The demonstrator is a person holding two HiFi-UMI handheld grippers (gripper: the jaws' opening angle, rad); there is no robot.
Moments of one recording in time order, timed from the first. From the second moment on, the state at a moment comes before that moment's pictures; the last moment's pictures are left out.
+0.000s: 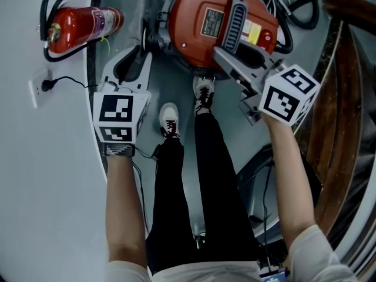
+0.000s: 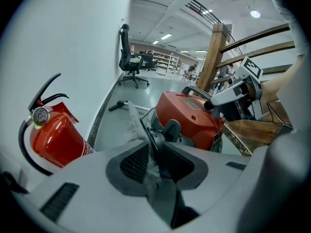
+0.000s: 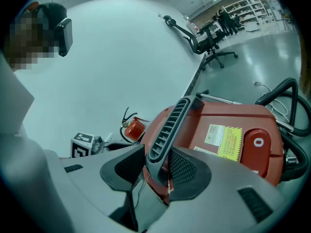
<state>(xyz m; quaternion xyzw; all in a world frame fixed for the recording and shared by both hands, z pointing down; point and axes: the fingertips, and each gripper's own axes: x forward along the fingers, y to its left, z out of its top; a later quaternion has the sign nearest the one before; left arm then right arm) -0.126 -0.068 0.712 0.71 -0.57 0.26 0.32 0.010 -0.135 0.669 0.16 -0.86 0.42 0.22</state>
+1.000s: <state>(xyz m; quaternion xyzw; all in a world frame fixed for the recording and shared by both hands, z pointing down) -0.127 -0.073 0.707 0.71 -0.57 0.17 0.38 0.009 -0.134 0.669 0.16 -0.87 0.42 0.22</state>
